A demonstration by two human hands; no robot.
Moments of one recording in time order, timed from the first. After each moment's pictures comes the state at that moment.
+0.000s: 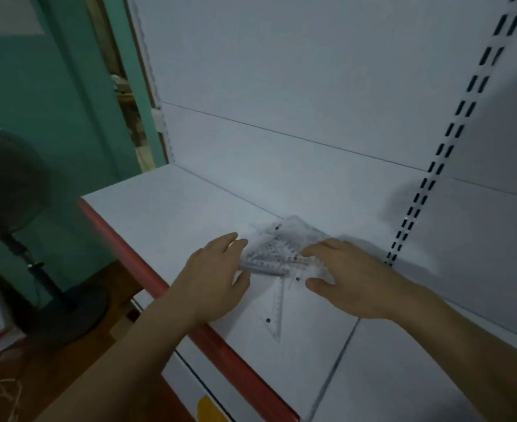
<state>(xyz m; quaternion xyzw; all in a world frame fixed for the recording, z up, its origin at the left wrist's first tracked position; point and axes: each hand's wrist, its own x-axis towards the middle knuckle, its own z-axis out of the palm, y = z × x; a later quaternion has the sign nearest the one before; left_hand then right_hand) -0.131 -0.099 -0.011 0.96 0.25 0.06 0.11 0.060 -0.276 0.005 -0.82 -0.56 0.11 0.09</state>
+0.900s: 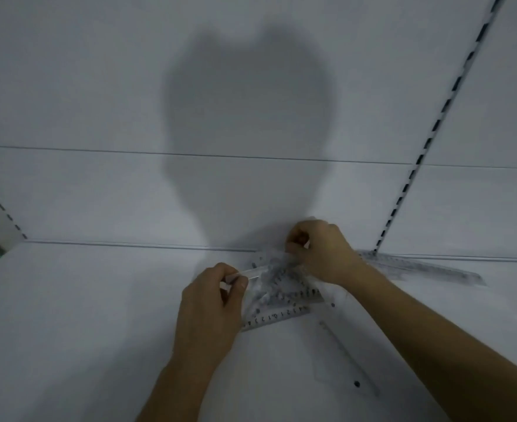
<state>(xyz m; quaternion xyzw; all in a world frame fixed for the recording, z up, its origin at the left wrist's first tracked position) -0.050 0.034 -0.037 0.88 0.07 0.23 0.41 0.079 -0.151 -0.007 -0.94 -0.21 -0.04 0.28</state>
